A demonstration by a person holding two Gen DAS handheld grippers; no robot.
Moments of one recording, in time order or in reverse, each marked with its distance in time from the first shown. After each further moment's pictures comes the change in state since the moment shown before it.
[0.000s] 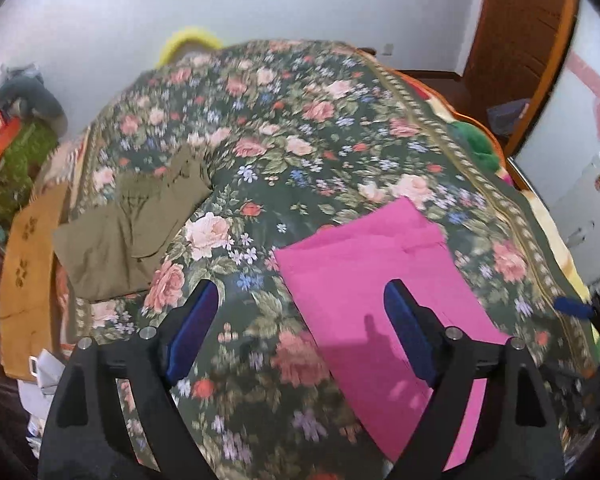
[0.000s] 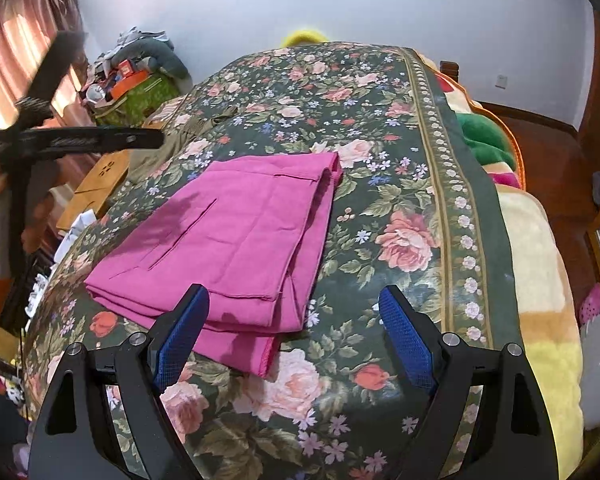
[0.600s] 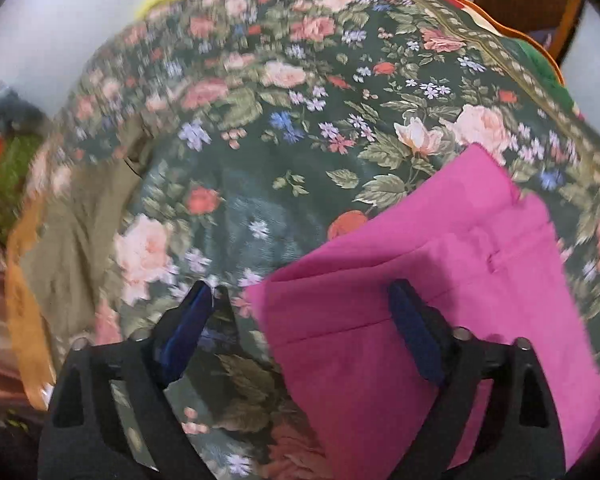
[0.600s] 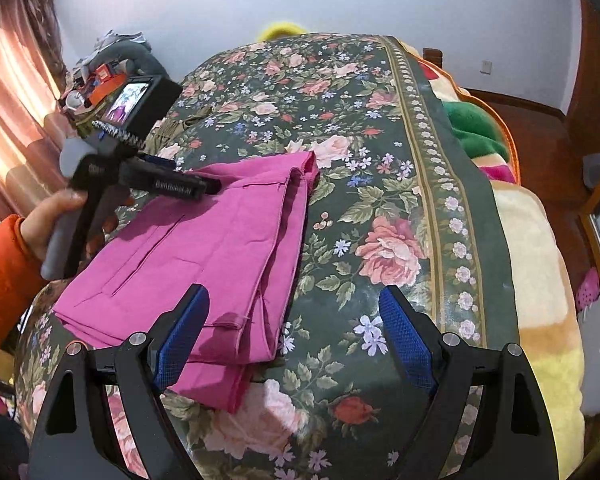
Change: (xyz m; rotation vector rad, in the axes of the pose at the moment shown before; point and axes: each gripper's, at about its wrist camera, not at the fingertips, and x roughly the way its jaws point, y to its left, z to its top) left arm 0.126 -0.026 0.008 0.183 0.165 0.133; right arm 0.019 -0.013 0.013 0.046 0.023 -0.041
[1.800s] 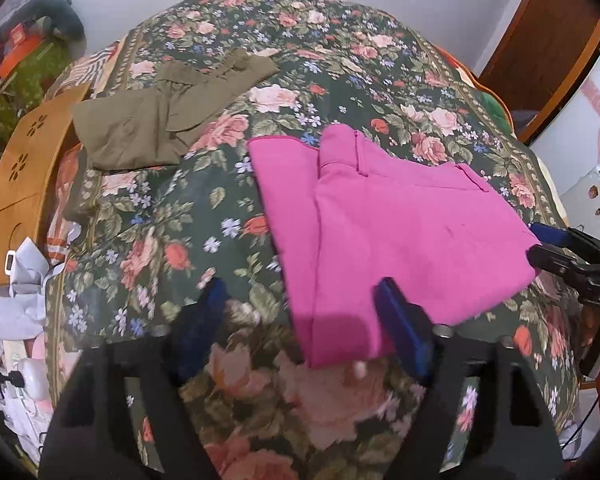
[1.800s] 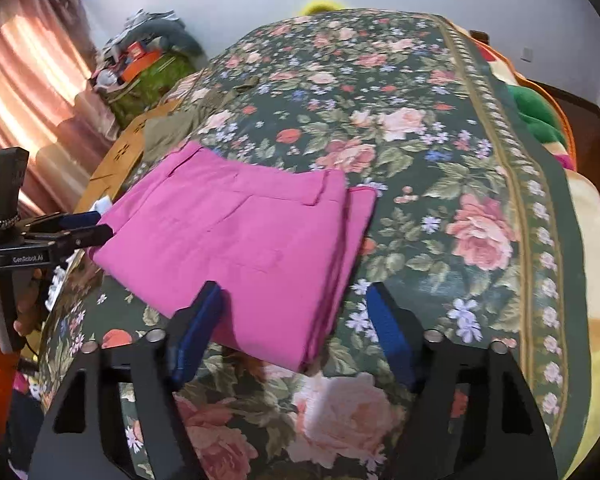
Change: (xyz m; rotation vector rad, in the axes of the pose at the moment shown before) left arm -0.117 0.083 -0.179 -0.323 -0.079 -0.217; right arm 0.023 0.038 -0.006 -0.034 0.088 0.147
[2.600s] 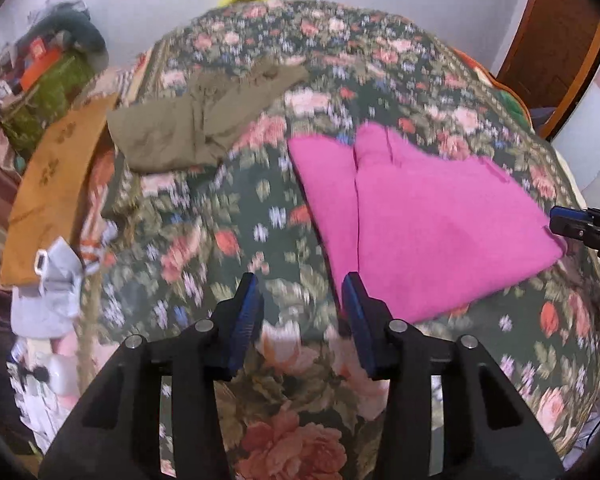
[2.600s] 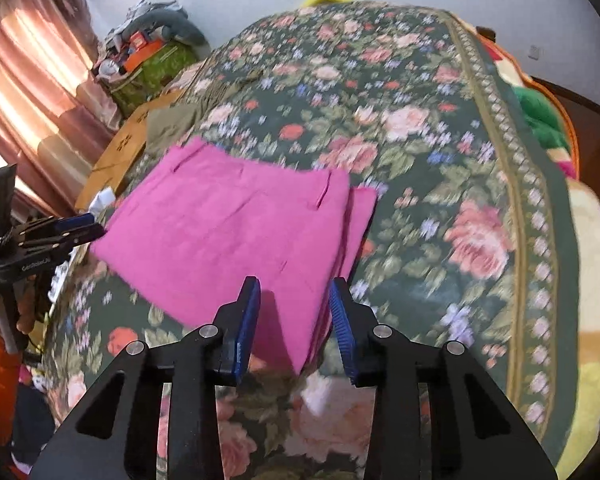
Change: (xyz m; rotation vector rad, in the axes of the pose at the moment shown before) left arm -0.017 0.009 -0.007 0.029 -0.050 0.108; right arm -0.007 -0.005 0.014 0.000 0.026 -0.005
